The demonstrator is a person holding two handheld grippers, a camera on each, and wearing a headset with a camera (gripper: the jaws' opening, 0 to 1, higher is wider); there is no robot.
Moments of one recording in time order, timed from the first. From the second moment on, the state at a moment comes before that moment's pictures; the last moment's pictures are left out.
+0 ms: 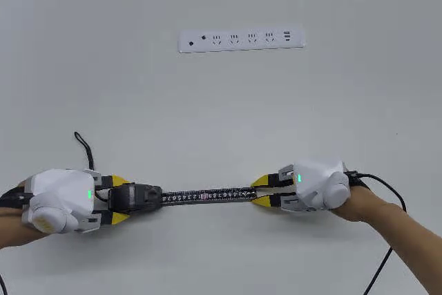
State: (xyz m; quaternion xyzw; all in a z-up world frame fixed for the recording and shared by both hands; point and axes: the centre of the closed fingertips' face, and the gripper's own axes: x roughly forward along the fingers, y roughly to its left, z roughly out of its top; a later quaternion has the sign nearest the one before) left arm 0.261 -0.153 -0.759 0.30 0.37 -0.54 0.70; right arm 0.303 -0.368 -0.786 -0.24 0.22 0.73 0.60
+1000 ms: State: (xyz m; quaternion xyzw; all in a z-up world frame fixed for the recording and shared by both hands) left arm 0.263 -0.153 -0.758 0.30 0.37 -0.54 0.70; right arm 0.313 -0.401 -0.785 -0.25 0.24 0.72 0.61
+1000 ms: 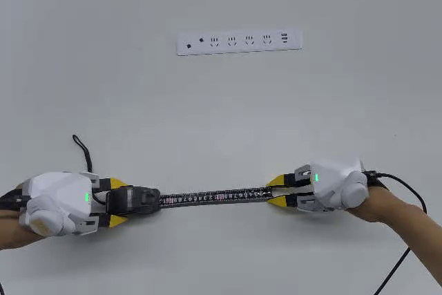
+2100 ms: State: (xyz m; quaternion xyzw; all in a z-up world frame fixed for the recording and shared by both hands) left arm 0.262 -0.154 -0.759 0.30 0.37 -0.54 0.69; right arm 0.317 -0.424 -0.787 -0.25 0.25 0.71 0.61
